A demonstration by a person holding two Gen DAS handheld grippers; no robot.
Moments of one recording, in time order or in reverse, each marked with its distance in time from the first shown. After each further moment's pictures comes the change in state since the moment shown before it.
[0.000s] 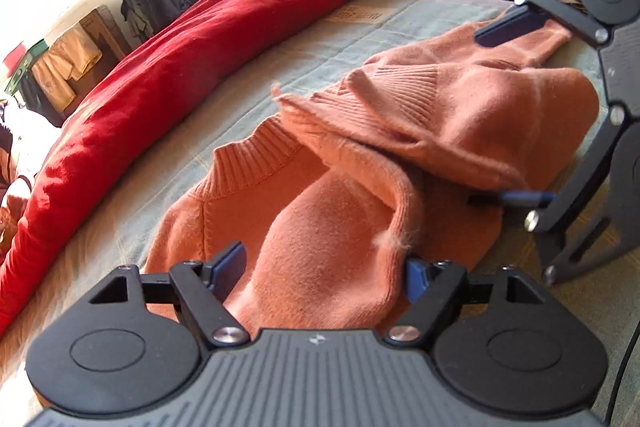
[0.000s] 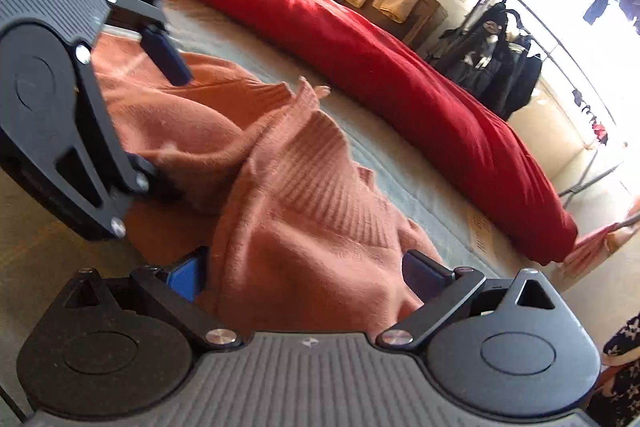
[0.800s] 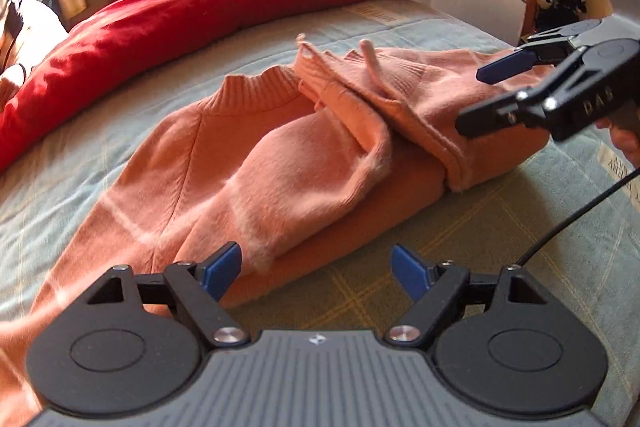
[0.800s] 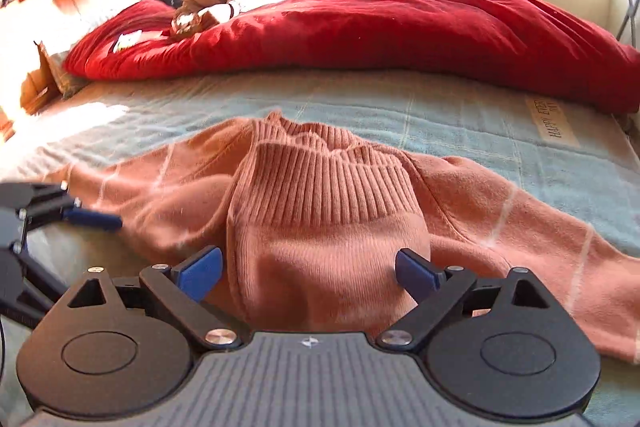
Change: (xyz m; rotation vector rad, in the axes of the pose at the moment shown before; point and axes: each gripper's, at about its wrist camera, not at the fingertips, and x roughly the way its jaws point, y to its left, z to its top) left arm -0.035 0.010 -0.034 -0.253 0.030 -0.134; right arm -0.003 -0.081 -0.015 0.458 0.056 0.418
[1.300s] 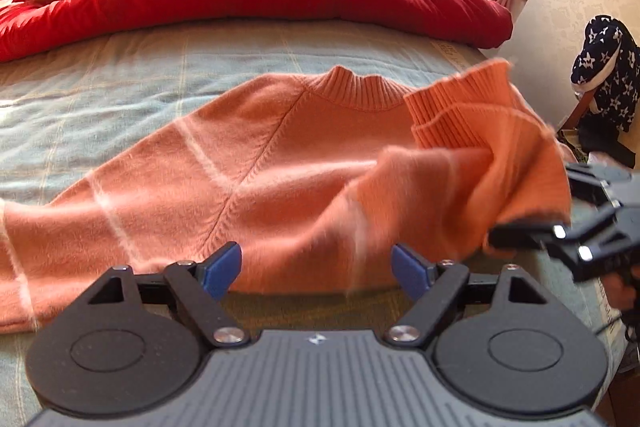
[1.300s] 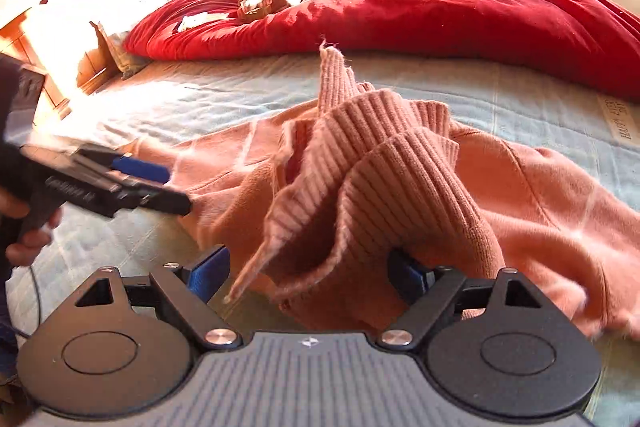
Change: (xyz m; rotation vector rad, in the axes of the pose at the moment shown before) left arm -0.030 0.073 -0.021 -0.430 0.043 -0.029; right arm 0.017 0.035 0.012 0.000 0.006 0.177
